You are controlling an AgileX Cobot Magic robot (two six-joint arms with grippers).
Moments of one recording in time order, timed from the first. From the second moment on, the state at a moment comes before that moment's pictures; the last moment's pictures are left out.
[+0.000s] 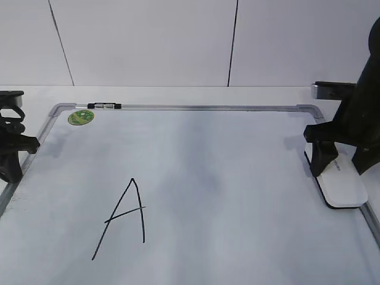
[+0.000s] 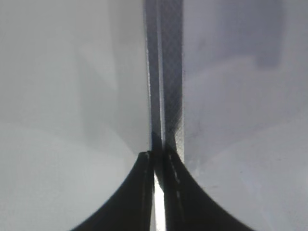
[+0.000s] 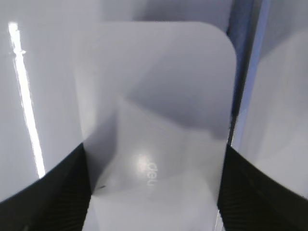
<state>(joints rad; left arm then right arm) -0.04 1.91 -1.18 -0.08 0.85 0.05 0.08 1.88 -1.32 0.06 1.09 -0.03</state>
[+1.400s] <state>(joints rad) -0.04 1.91 -1.18 -0.08 0.85 0.05 0.08 1.91 -1.31 0.02 1.10 0.01</state>
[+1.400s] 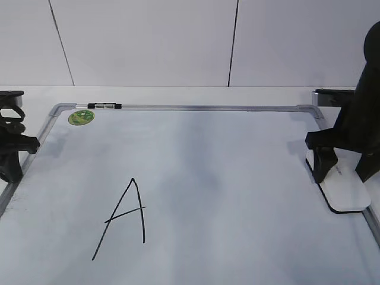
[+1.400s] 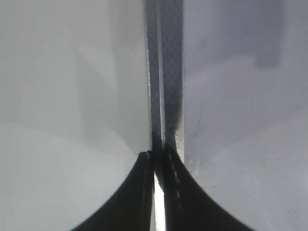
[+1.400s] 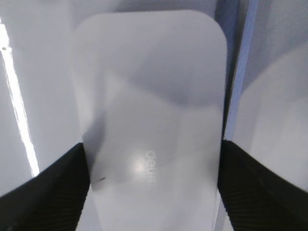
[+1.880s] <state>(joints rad) -0.04 1.91 -1.18 -0.08 0.85 0.05 0.08 1.91 -1.50 0.03 1.21 0.02</state>
